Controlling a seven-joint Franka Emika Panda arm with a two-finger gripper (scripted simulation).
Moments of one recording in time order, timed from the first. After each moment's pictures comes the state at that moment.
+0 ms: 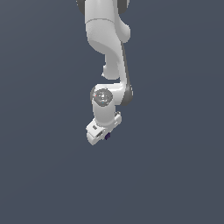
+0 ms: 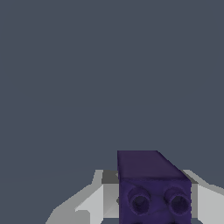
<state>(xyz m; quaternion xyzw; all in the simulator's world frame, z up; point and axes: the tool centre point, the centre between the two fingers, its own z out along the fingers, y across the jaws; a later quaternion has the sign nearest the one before) 0.014 -0.031 0.045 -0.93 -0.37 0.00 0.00</state>
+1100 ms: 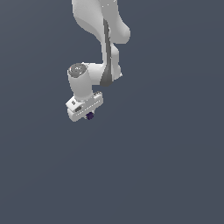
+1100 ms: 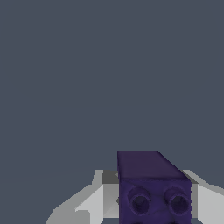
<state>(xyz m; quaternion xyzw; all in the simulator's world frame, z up) -0.089 -0.131 0.087 -0.93 -0.37 0.00 0.00</state>
